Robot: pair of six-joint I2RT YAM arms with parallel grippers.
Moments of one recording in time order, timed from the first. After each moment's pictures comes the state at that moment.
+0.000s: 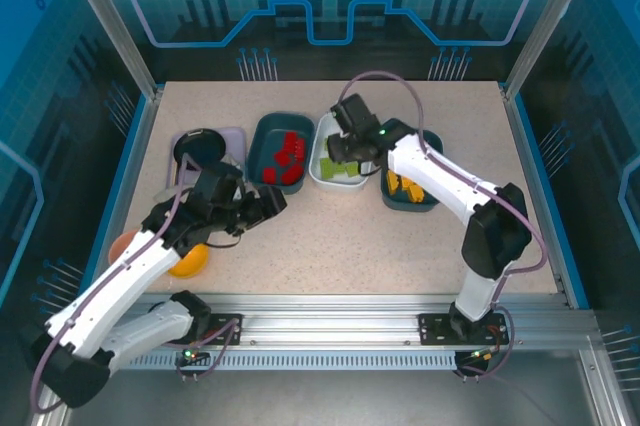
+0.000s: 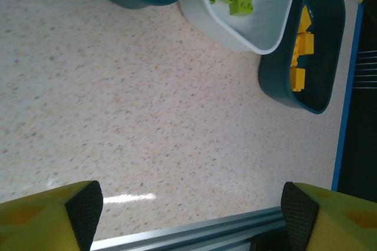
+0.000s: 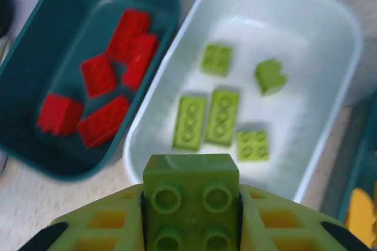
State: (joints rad) left arm -0.51 0.98 0.93 -0.78 0.16 -0.96; right arm 0.62 1.79 1.62 -0.74 0.16 0.38
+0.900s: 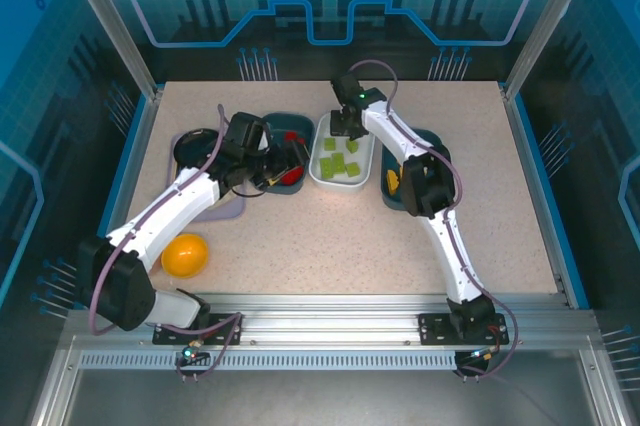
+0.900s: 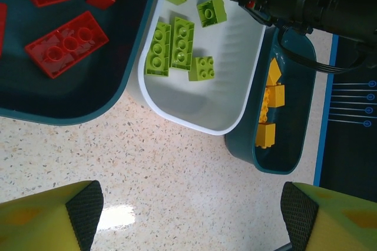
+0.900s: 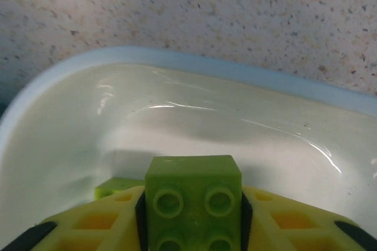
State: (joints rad) left arm -0.39 1.40 1.14 -0.55 0.27 -0.90; right arm 0.44 2.55 2.40 -0.95 0.06 0.42
